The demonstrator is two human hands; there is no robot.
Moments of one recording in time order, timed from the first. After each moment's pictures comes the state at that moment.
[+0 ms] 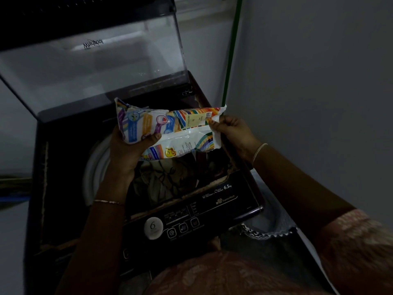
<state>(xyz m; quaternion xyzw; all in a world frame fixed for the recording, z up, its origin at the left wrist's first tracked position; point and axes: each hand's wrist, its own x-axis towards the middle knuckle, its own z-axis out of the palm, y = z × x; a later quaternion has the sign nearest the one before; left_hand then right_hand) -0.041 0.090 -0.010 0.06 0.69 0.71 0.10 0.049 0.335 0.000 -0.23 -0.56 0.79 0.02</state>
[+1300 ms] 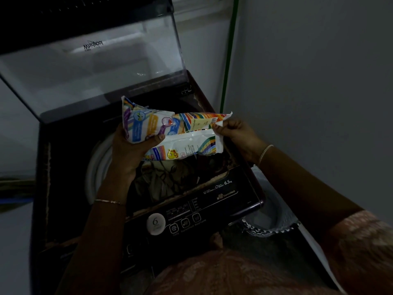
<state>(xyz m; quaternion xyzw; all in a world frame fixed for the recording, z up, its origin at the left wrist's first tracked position) -0.035 0.092 -0.008 0.11 0.70 0.70 0.09 0.066 0.342 -0.007 -0.21 -0.58 0.79 -0.01</state>
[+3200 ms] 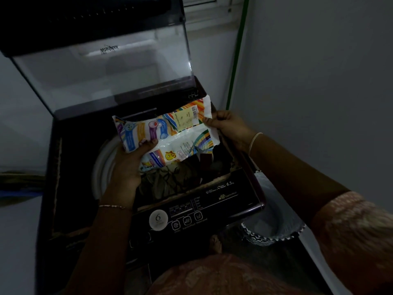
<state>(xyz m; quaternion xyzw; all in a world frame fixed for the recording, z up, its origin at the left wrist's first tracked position) -0.021 0.070 -0.027 -0.03 0.61 0.78 0.14 0.030 0.326 0.015 -0.18 -0.65 0.74 -0.02</state>
